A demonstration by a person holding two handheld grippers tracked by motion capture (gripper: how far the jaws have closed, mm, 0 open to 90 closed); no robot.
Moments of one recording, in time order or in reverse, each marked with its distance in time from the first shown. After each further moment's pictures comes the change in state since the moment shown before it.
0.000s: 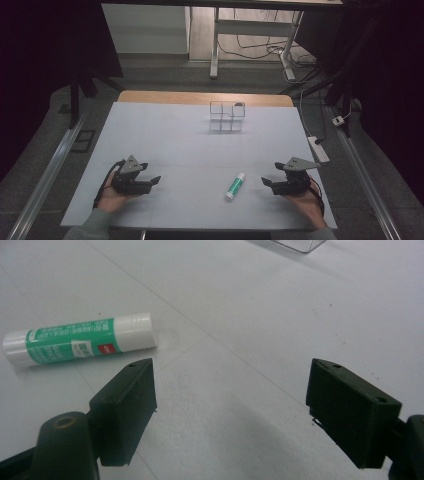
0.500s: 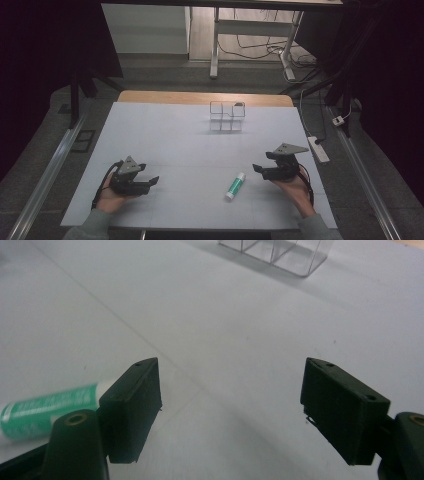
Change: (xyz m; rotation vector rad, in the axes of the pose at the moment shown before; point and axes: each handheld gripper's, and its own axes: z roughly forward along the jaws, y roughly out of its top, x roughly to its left) left arm 0.001 -0.004 -0.003 -0.001 0.007 -0.017; right arm -0.006 0.038 0.029 0.013 -0.002 0.060
